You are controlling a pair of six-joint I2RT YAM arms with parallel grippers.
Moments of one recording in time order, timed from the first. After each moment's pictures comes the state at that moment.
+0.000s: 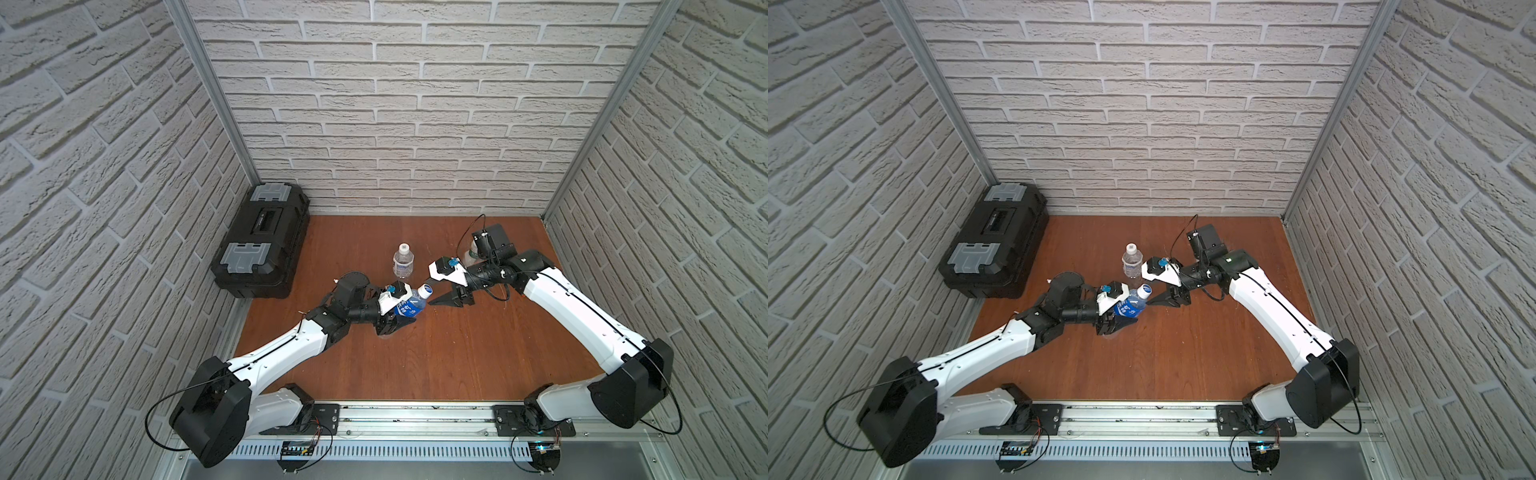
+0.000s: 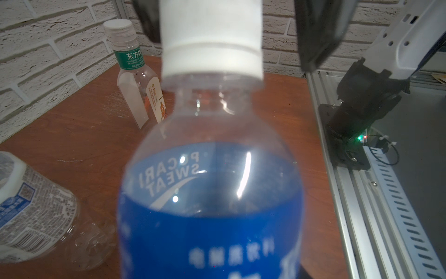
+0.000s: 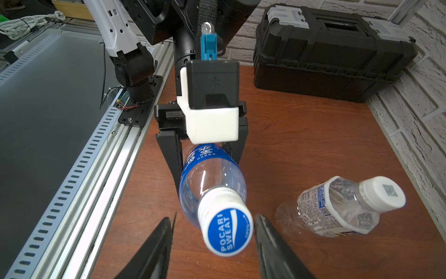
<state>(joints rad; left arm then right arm) -0.63 1.19 0.65 0.05 0.66 0.34 0.41 1.42 1.33 -0.87 -0.87 -0.93</state>
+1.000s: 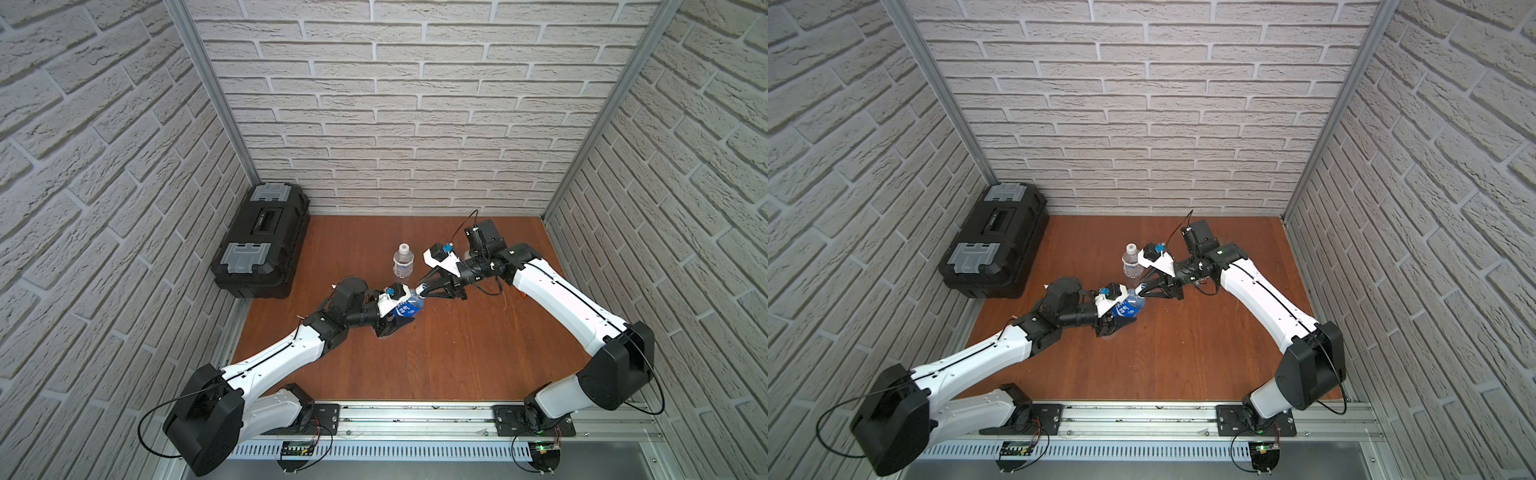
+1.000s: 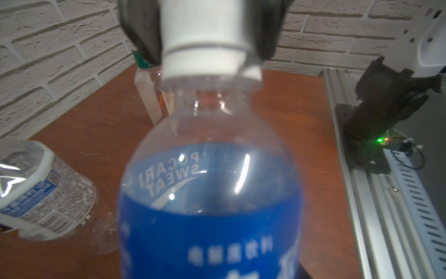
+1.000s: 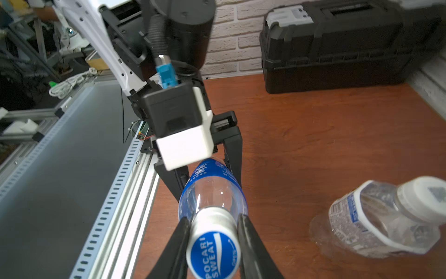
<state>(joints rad) -0.68 1.13 0.59 0.08 0.49 0.31 0.41 1.51 1.35 -0.80 -0.98 -0.64</state>
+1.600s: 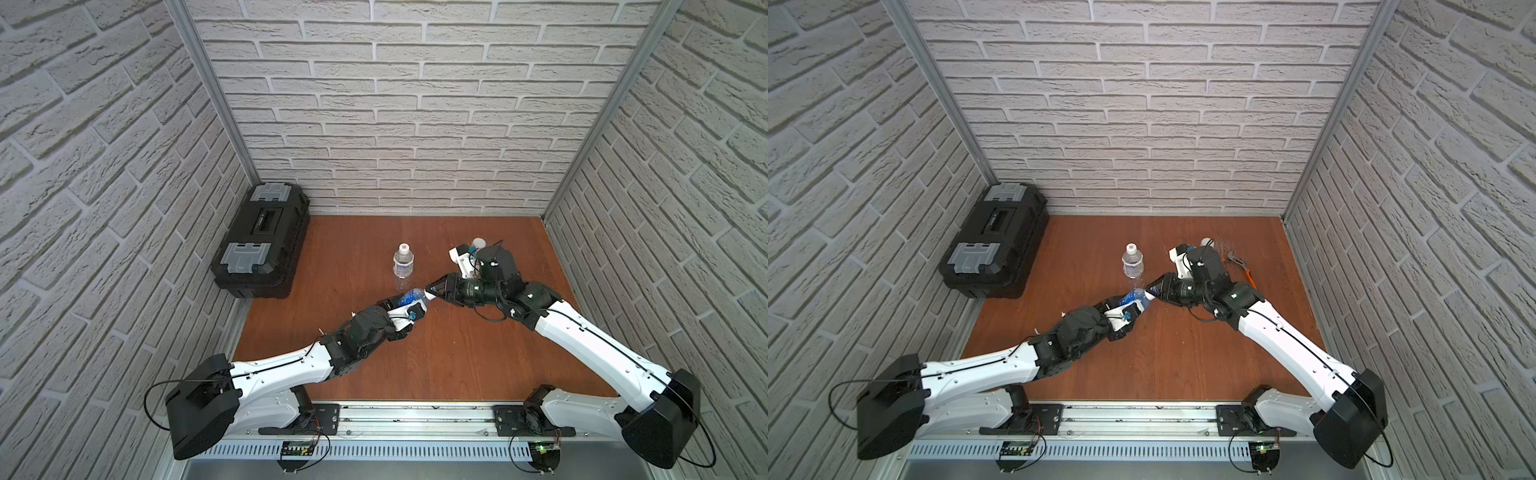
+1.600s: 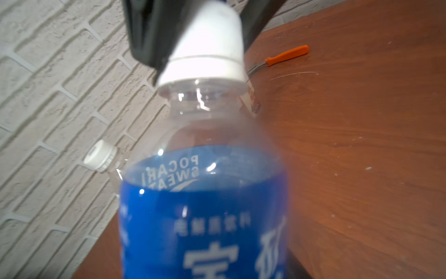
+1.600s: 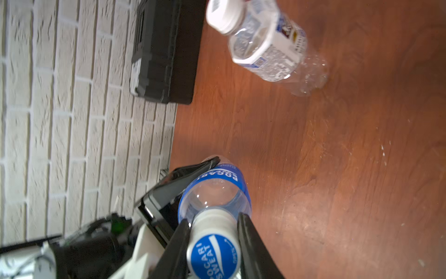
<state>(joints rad) -1.04 1.17 0.51 0.35 -0.33 0.57 0.55 1.19 1.03 -0.49 -0.36 0.95</state>
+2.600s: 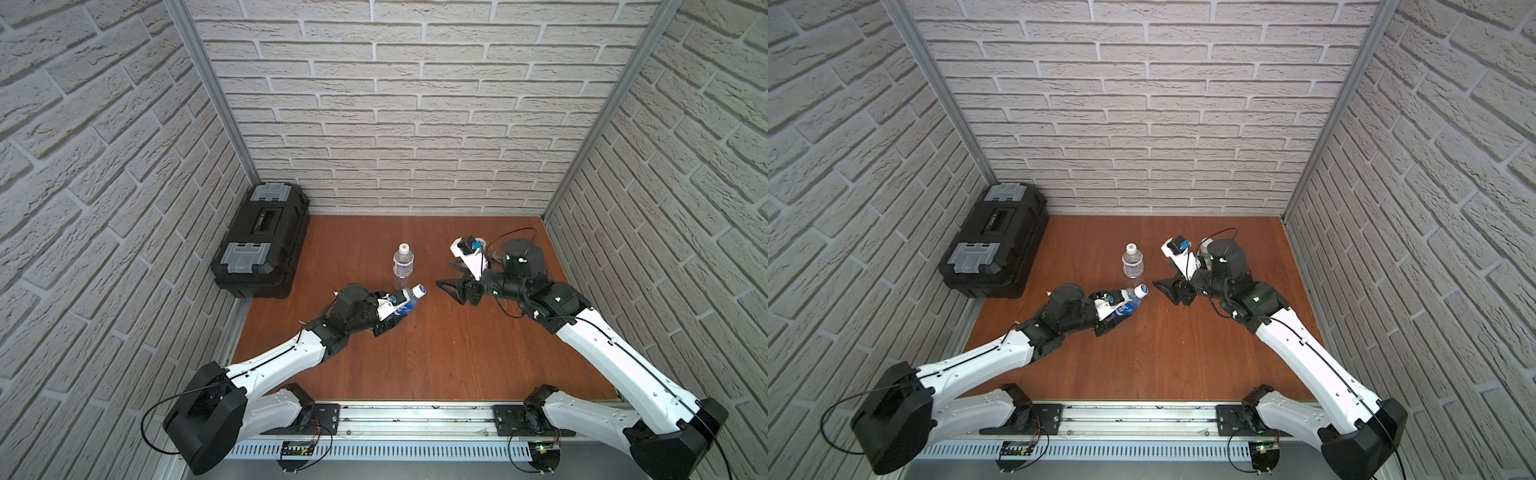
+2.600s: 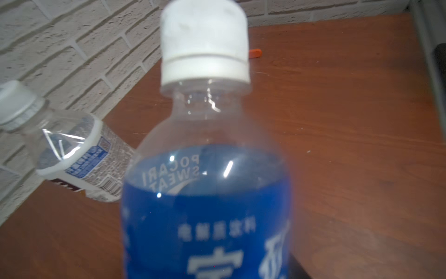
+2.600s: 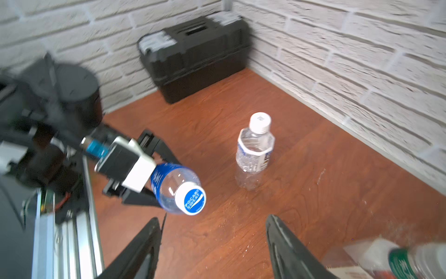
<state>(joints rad) -0.68 1.15 0.55 0.11 0.37 0.43 0.49 1.10 1.11 -0.58 -0.45 -0.31</state>
